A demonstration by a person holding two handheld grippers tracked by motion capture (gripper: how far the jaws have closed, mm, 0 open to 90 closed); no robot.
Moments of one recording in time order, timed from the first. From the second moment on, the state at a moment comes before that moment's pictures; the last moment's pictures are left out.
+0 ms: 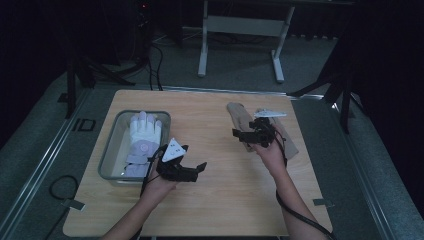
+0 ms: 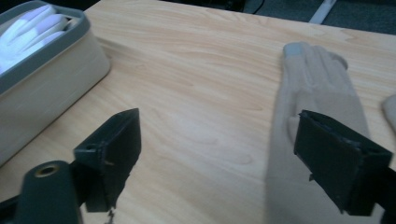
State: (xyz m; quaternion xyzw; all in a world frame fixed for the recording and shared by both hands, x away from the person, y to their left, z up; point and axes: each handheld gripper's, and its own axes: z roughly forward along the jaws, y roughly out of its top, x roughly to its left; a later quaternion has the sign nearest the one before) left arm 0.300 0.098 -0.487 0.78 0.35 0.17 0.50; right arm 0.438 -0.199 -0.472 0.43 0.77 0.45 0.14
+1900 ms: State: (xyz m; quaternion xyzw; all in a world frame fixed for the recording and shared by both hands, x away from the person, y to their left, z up) left arm 0.280 0.079 -0.536 0.77 0.32 0.19 0.52; right arm 0.477 -0.188 -0.496 0.53 0.74 0.38 0.17
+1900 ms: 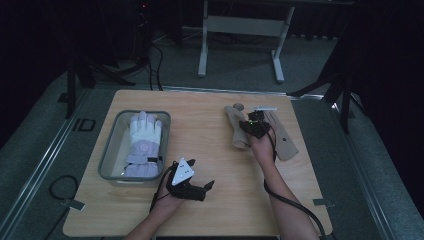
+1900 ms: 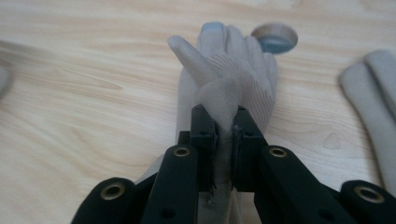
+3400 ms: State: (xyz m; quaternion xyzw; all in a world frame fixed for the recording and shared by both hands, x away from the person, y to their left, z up) left arm 0.282 0.080 -0.544 0.75 0.35 0.23 0.51; right arm 0.390 -0.152 -0.538 0.56 0.73 0.36 0.19
